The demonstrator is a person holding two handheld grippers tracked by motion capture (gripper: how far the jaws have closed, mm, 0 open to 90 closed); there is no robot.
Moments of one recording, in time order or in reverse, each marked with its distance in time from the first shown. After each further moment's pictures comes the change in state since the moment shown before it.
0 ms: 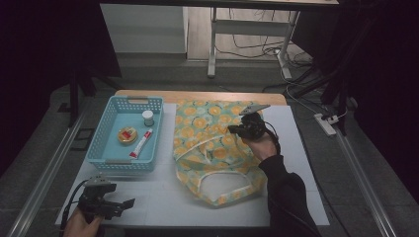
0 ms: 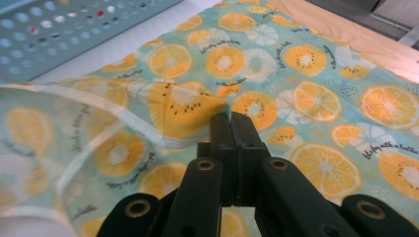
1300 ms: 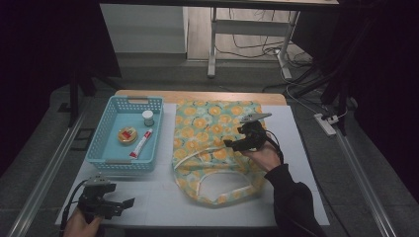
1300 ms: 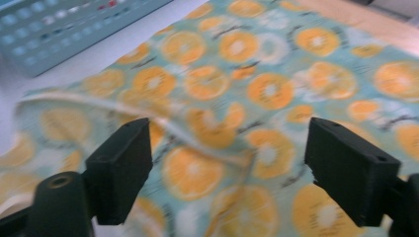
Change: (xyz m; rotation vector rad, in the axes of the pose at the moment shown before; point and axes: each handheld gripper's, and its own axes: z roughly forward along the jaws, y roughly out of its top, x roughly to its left) left arm 0.000 0.000 0.000 -0.002 0.007 -0.011; right arm 0.027 -0.018 -0.015 0.003 0.001 0.019
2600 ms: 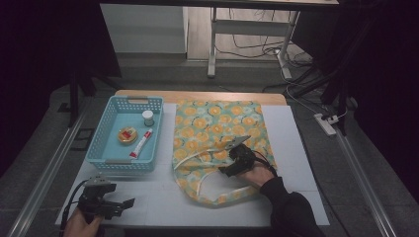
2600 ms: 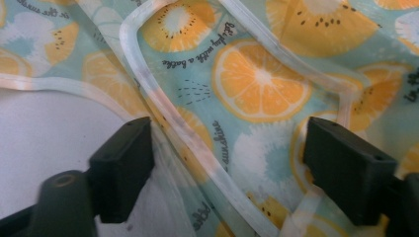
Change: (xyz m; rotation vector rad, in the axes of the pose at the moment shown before) left arm -0.001 0.000 0.000 -0.001 0.000 0.007; right arm 0.030 -0.052 0.044 0.223 0.036 -0.139
